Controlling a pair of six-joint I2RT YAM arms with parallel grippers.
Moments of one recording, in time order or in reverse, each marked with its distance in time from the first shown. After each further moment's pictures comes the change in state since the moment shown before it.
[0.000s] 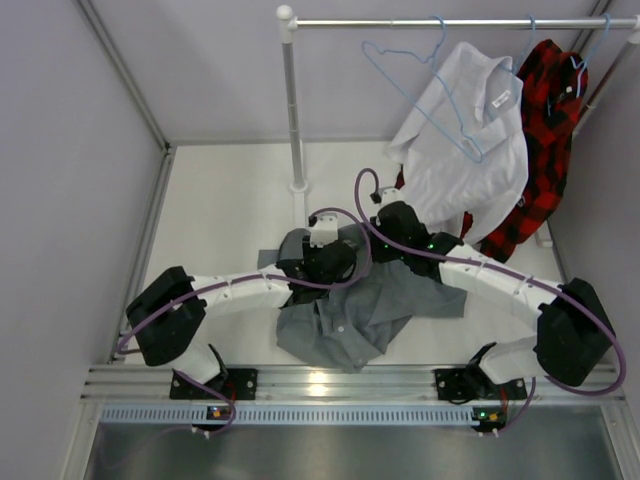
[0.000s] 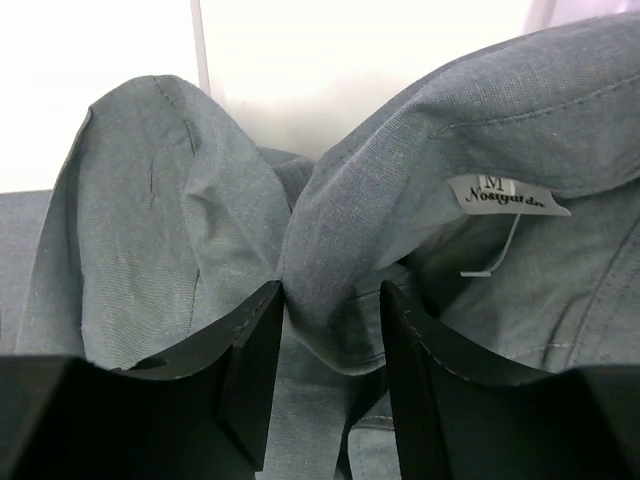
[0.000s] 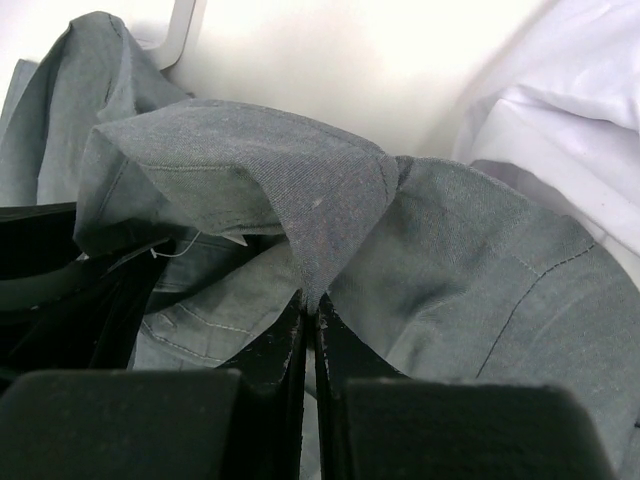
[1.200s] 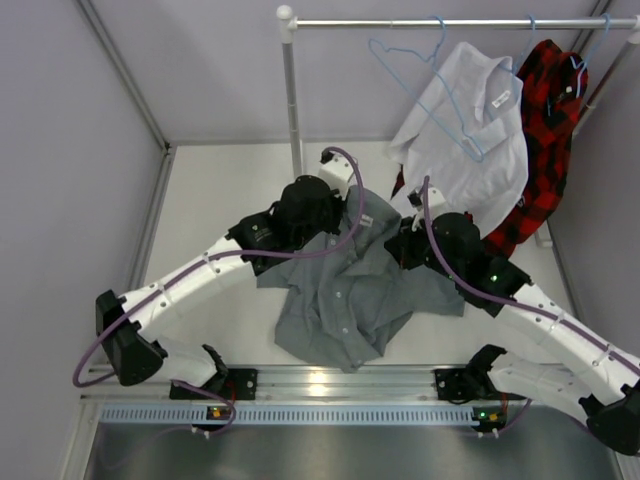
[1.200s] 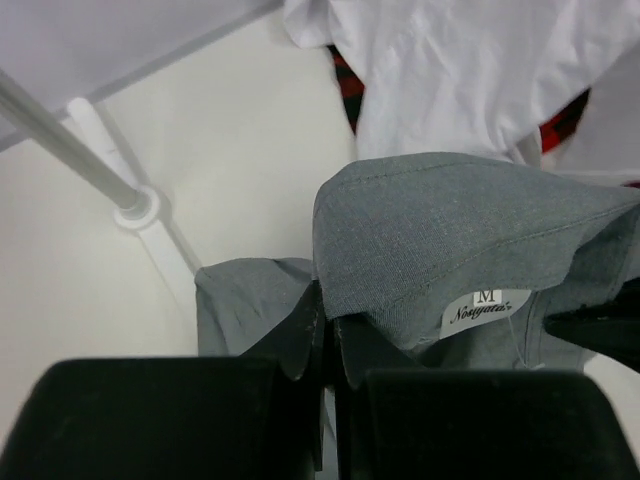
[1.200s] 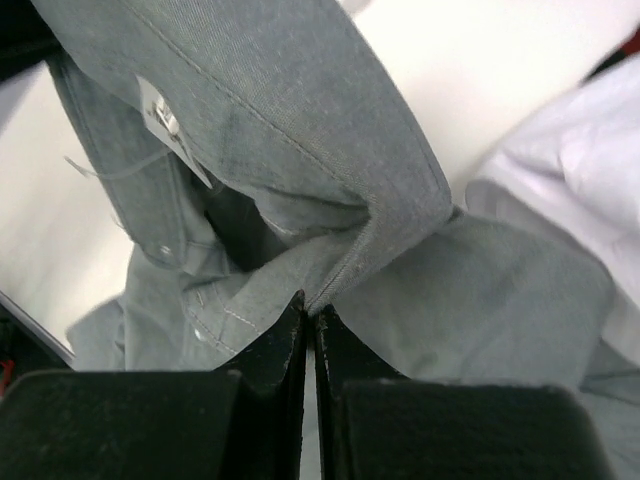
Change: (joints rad) left arm 0.077 -0.170 0.454 -0.200 0.305 0.547; right arm -0.008 -0.439 -0.043 -0.063 -0.103 -0.061
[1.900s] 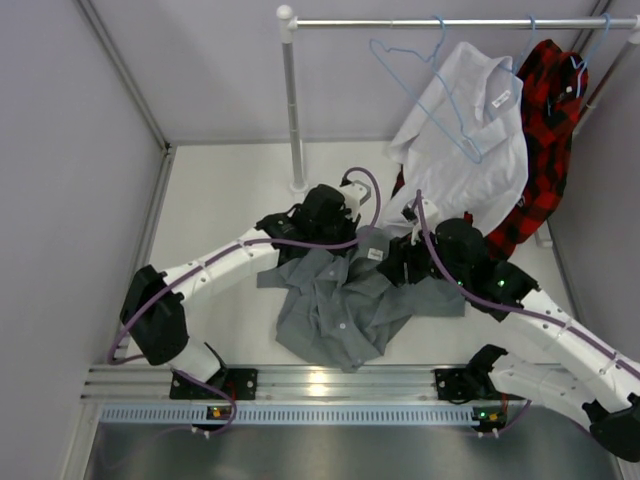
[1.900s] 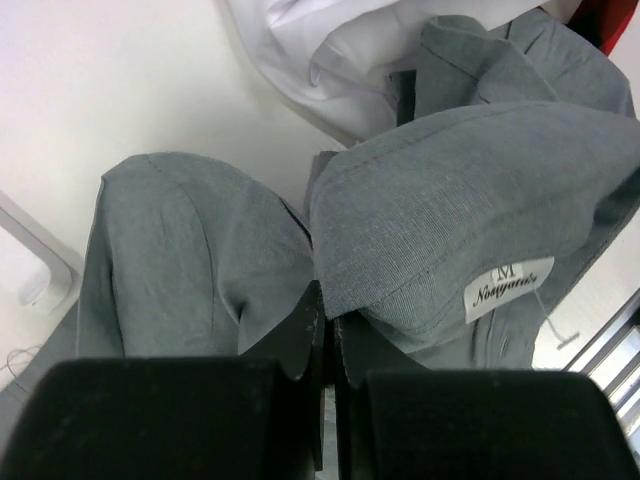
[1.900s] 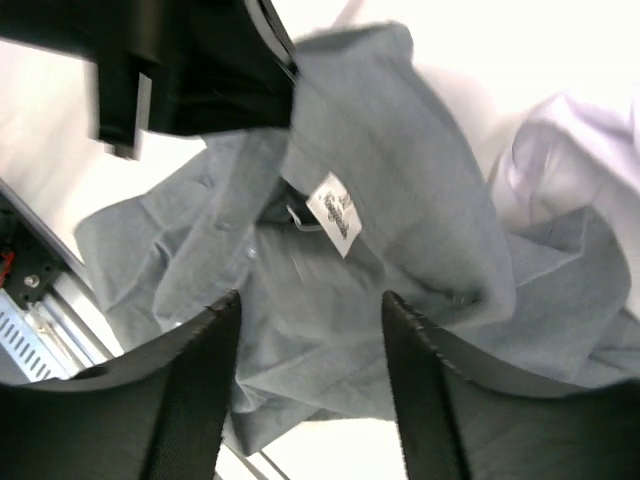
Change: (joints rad) left arm 0.095 0.168 -0.096 -0.049 0.454 -0.065; right arm -0.002 -0.055 -0.064 -0.133 -0.138 -0.079
